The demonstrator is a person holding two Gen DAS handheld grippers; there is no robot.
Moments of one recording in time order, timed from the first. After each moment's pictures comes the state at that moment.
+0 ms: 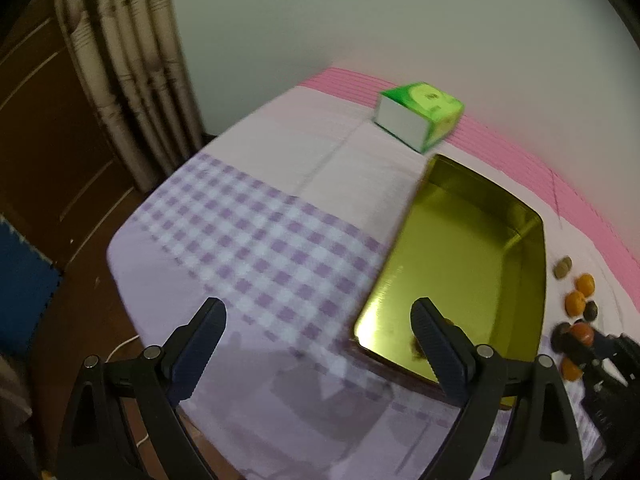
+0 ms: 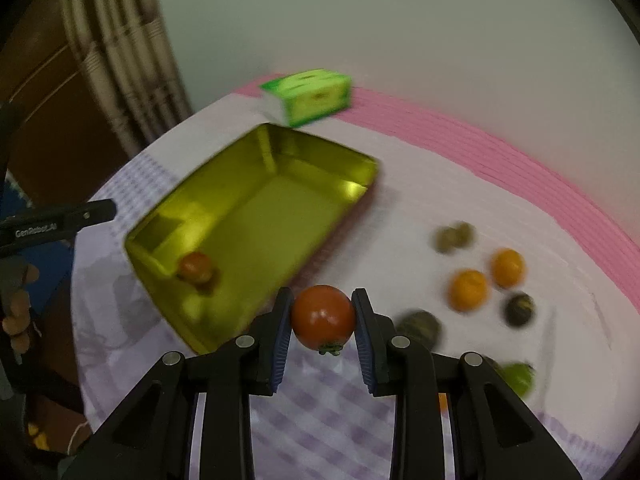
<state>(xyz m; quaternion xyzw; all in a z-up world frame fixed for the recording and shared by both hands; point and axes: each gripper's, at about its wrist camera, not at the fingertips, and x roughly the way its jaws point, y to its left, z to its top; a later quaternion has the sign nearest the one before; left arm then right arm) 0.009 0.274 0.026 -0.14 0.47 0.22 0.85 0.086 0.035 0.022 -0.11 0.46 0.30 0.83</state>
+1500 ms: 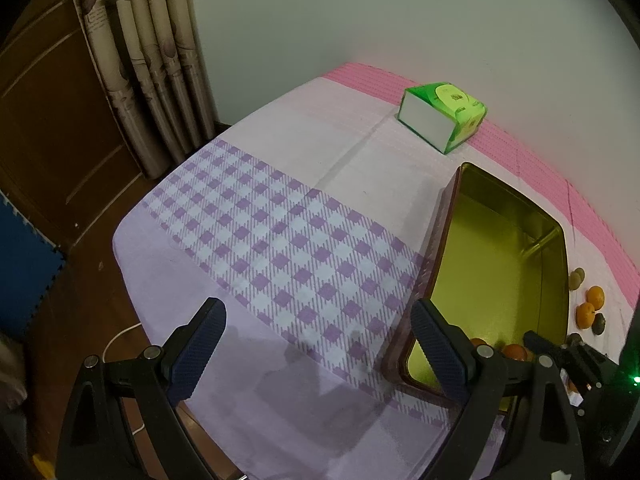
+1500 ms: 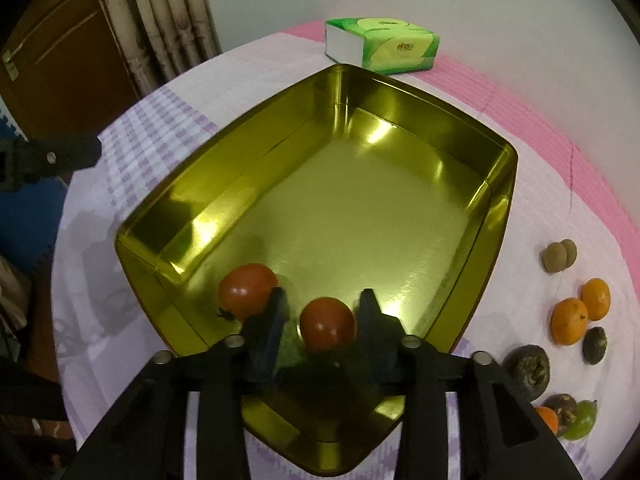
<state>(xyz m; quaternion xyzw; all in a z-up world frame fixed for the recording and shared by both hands) 0.009 0.288 0.012 -0.16 0.47 0.24 0.84 0.092 0.105 -0.033 -0.16 0.50 0.32 0.79</state>
